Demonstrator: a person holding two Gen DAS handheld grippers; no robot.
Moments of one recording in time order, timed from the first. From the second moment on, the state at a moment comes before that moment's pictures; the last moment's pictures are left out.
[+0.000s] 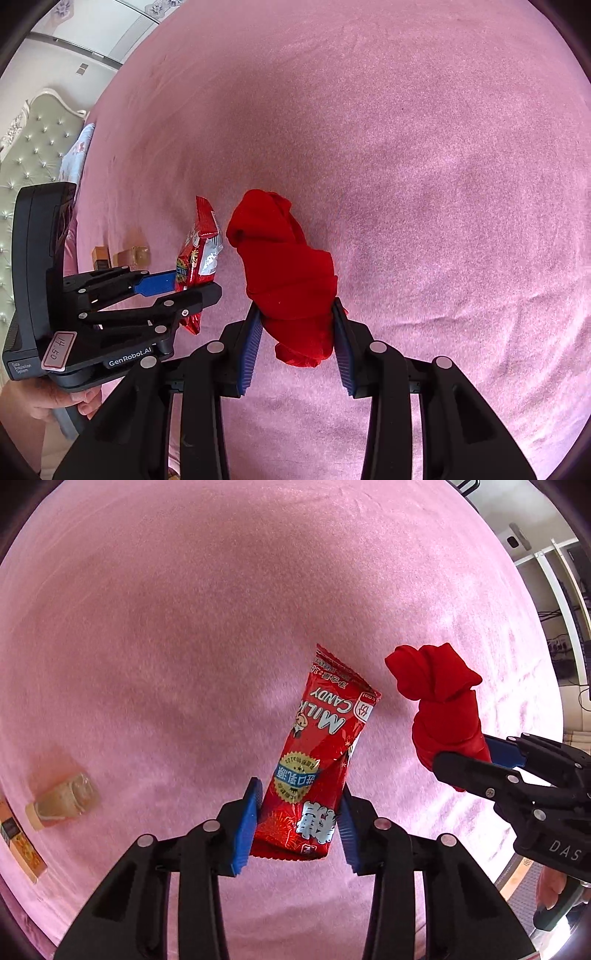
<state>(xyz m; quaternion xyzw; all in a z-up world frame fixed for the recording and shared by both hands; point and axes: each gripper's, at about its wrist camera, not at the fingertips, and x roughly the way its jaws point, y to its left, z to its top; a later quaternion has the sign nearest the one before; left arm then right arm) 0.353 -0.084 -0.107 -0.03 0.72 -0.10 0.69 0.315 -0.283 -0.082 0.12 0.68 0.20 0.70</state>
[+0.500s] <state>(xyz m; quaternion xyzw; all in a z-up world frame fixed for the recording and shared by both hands) 0.259 -0.080 -0.059 -0.08 0.70 -0.11 0.70 0.189 -0.288 -0.028 0.13 0.67 0.20 0.71</state>
